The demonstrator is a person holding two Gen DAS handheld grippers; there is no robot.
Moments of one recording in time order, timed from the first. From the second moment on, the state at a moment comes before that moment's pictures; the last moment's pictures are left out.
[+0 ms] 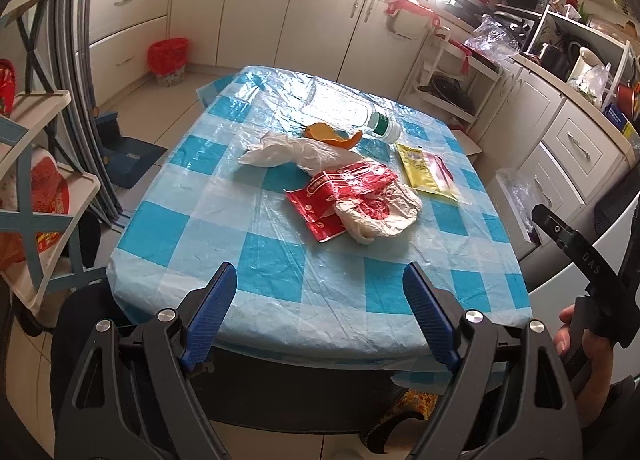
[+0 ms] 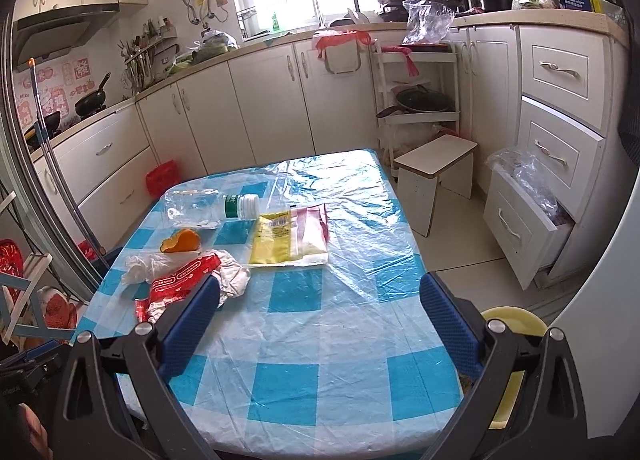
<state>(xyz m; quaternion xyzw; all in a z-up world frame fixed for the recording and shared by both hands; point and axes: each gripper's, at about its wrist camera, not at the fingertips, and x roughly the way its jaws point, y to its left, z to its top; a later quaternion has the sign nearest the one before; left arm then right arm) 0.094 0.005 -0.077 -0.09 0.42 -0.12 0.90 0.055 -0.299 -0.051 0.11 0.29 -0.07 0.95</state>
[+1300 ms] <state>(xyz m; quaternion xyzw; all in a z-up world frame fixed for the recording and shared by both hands) 0.126 0.048 -0.108 -0.12 0.44 -0.10 0.88 0.160 -0.242 -0.136 0.33 0.45 0.12 0.82</state>
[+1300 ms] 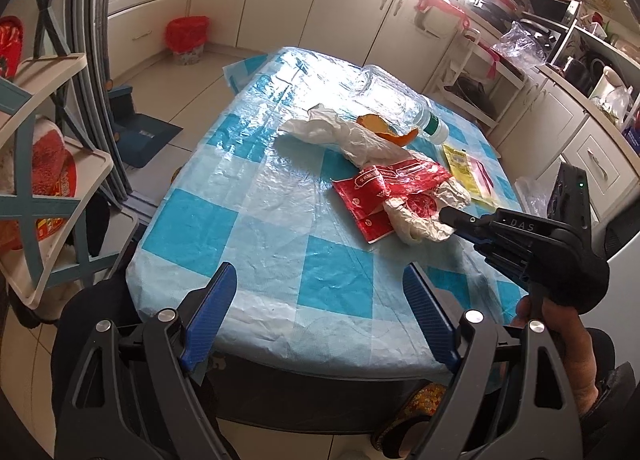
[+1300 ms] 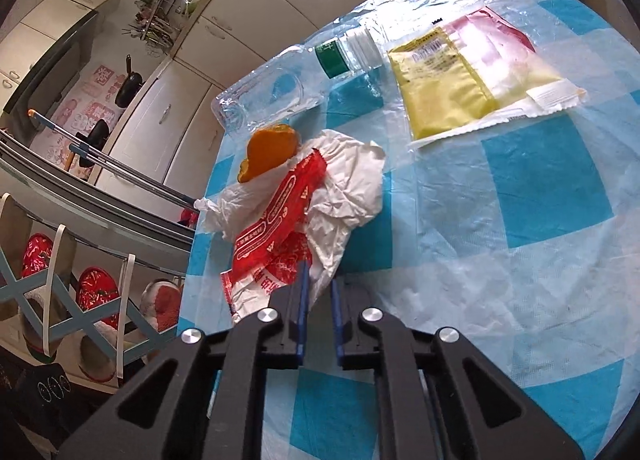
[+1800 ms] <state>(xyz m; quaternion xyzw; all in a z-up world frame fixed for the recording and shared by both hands) 0.176 0.022 -0.132 -0.10 0.47 -0.10 0.87 0.128 -0.281 -0.115 0.34 0.42 0.13 0.83</state>
